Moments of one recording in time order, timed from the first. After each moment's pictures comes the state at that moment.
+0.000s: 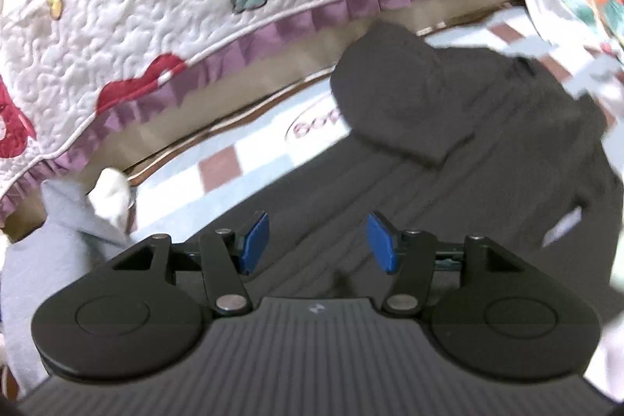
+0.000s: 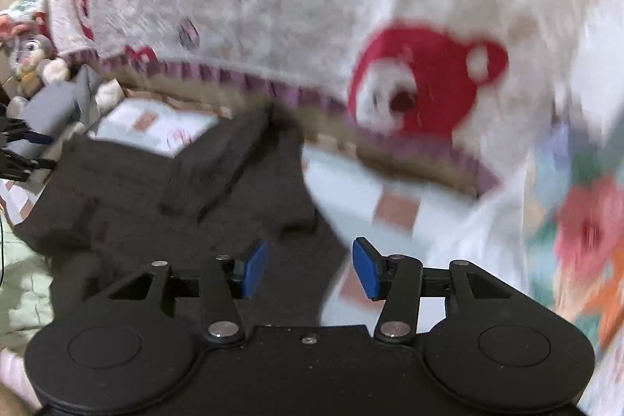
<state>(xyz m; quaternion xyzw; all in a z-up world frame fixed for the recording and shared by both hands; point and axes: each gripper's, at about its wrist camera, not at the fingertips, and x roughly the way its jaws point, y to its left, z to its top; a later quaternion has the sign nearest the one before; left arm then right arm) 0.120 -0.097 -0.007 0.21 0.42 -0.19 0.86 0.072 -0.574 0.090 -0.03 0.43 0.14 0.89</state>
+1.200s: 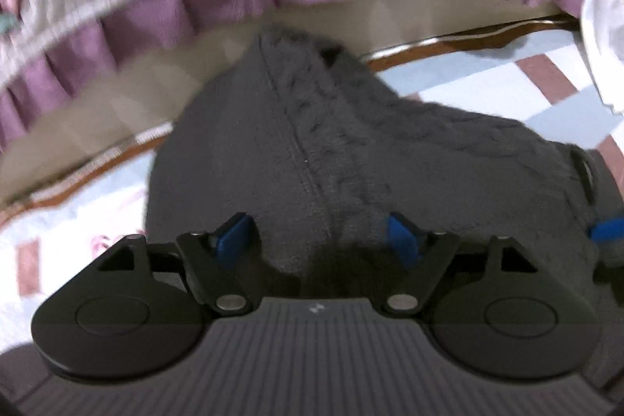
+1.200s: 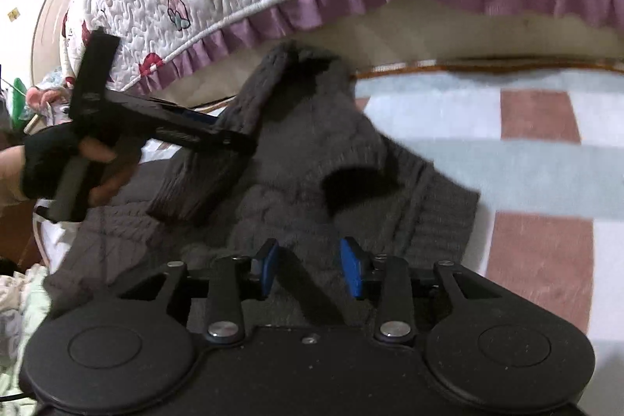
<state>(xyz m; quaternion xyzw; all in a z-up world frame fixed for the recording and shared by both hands) 0.293 -0.305 -0.151 0.15 0.47 -0.21 0.84 0.125 -0.564 -0.152 0.18 0.40 0.24 0.87</state>
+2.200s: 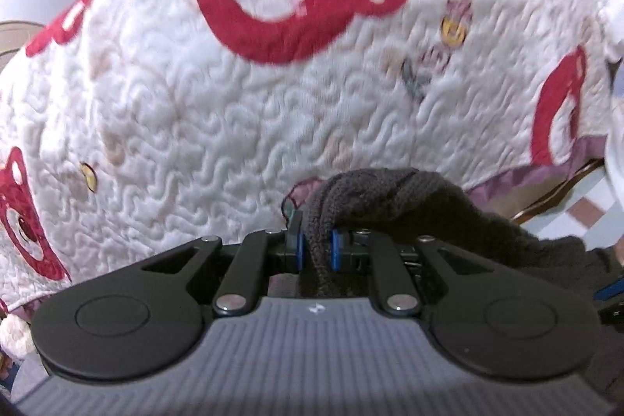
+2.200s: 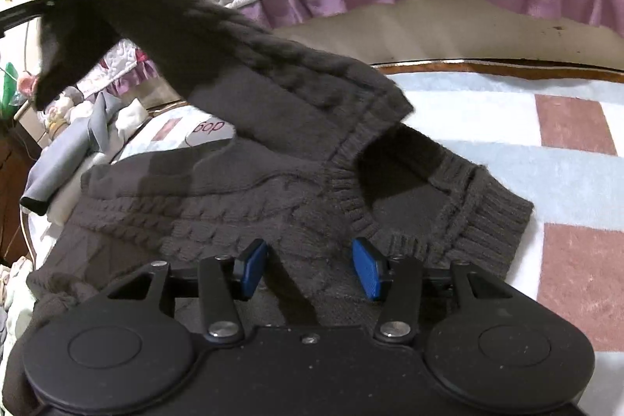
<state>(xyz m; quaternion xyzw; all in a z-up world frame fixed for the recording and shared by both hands) 0.211 -0.139 0.070 0.18 0.19 -0.15 0.95 0.135 -0.523 -0.159 0.14 0.40 0.22 0.88</state>
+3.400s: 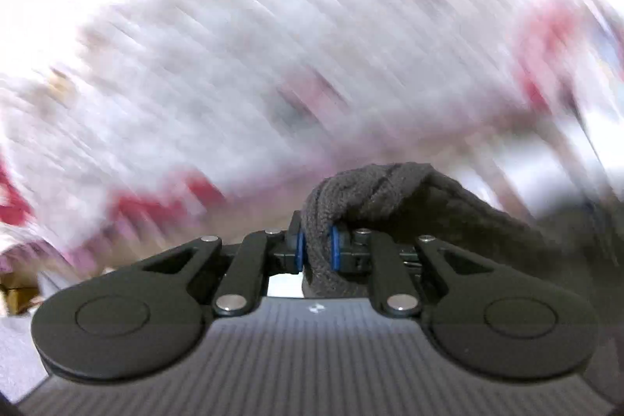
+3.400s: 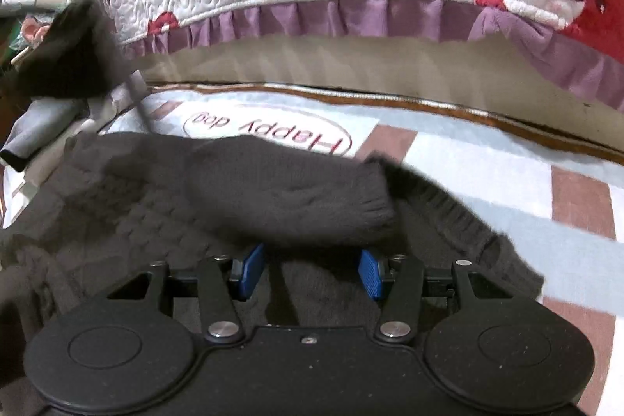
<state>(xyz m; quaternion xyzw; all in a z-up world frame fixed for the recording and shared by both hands) 0.278 -0.092 0.066 0.14 0.27 -0.16 0.94 0.148 -0.486 -0.150 0.04 0.37 0.22 0.90</state>
